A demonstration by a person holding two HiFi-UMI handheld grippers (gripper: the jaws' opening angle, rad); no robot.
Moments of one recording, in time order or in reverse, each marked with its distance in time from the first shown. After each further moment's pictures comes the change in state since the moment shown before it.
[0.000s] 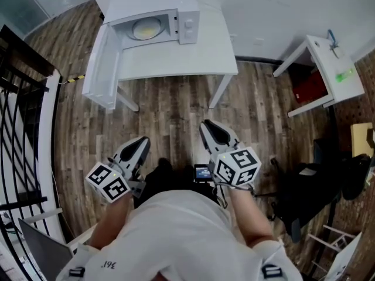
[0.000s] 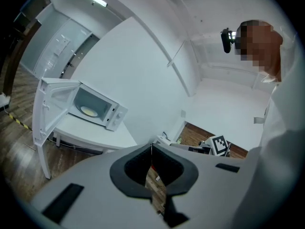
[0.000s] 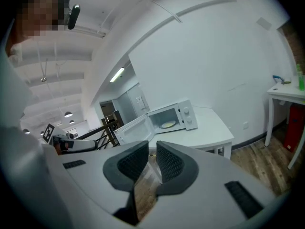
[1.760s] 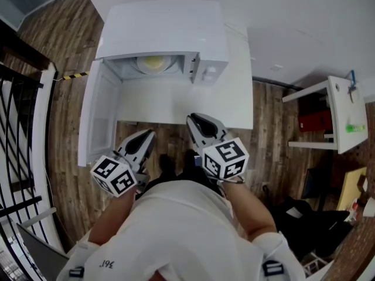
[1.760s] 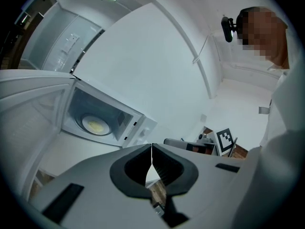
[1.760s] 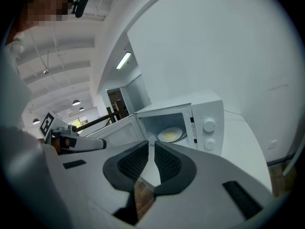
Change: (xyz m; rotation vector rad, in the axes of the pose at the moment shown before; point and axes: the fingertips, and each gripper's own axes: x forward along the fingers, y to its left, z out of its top) left arm 0.197 0.212 0.142 -0.068 0.010 0.127; right arm 0.308 -0.089 0.117 -0.111 0.159 0.134
